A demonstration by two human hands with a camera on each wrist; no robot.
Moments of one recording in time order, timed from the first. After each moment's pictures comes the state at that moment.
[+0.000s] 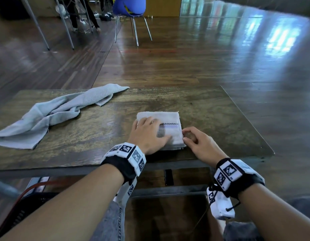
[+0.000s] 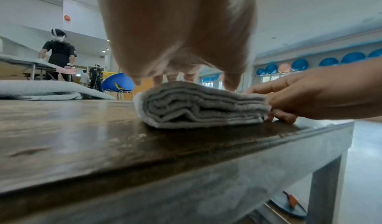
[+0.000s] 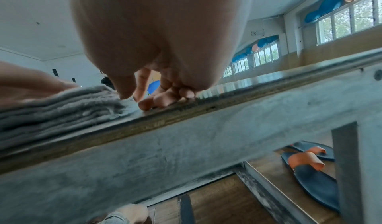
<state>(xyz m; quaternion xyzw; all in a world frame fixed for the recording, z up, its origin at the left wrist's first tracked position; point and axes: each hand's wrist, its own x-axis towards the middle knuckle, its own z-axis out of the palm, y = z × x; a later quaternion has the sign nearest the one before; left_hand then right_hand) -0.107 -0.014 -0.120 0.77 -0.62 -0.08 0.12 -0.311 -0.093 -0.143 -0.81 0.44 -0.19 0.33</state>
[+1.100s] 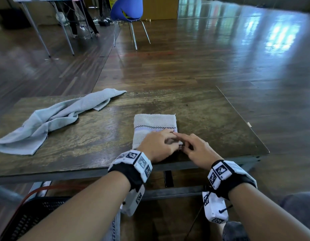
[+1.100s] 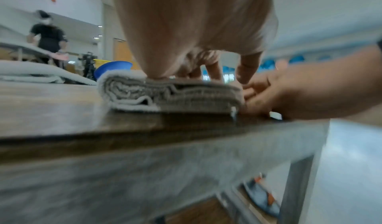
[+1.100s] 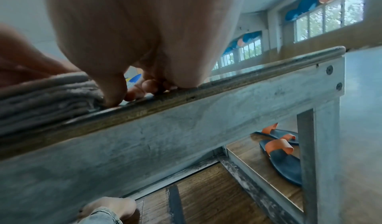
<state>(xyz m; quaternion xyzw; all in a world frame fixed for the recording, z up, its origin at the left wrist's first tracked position) -0.147 -0.019 -0.119 0.67 -0.66 -0.24 0.25 -0.319 -0.084 -0.136 -0.84 0.41 -0.15 0.33</state>
